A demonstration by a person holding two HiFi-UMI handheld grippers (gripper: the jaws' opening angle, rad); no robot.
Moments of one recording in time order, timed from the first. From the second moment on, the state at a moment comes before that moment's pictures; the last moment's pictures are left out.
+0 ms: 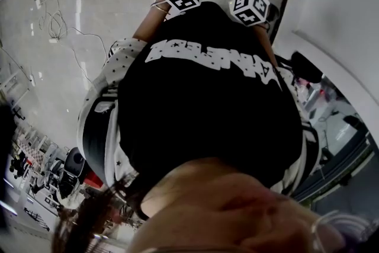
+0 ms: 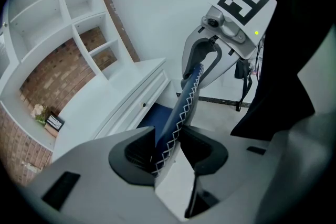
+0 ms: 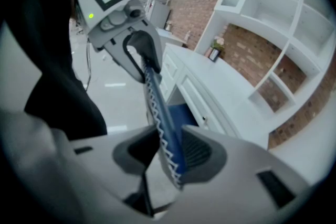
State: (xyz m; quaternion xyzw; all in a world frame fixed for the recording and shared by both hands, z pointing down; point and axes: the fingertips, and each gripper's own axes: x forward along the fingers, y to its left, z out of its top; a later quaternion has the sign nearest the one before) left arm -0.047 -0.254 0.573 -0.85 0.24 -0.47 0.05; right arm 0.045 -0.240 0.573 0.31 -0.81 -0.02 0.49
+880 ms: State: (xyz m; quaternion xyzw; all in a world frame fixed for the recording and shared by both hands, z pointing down) left arm -0.040 -0.294 0.580 -0.84 0.26 -0.47 0.04; right arm 0.053 -0.281 0.577 0.30 -0.82 -0.05 0.49
